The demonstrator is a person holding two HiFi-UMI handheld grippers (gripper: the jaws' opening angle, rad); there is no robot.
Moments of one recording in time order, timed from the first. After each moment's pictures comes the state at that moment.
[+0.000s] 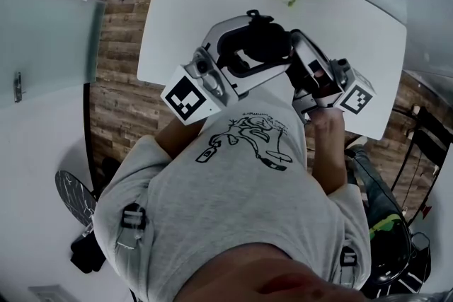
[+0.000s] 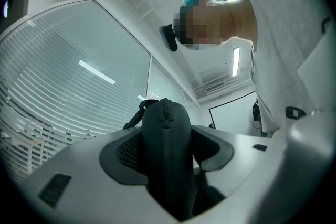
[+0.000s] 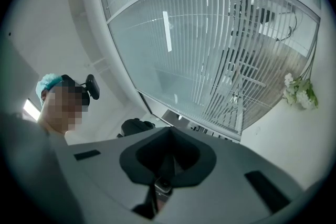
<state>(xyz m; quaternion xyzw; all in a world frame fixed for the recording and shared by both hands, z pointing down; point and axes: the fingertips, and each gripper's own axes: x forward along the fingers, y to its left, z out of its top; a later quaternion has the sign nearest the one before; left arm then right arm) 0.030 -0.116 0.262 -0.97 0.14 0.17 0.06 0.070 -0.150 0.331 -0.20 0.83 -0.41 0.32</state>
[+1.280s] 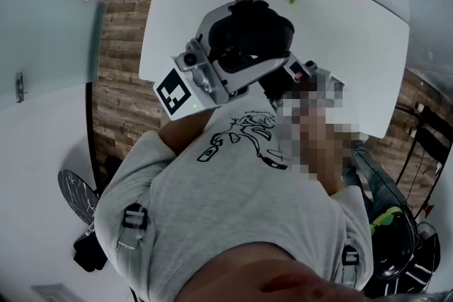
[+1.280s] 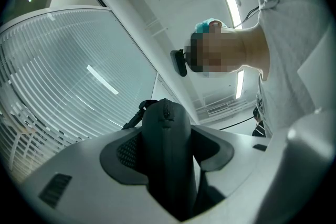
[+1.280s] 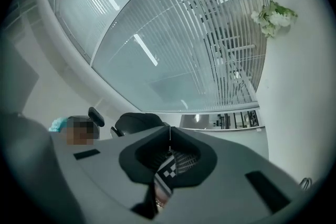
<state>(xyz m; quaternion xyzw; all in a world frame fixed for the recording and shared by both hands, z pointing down) 0.005 -0.112 0.210 -0.95 0.12 0.28 0.03 0.021 -0.130 0.365 -0.08 0.71 -0.54 0.45</state>
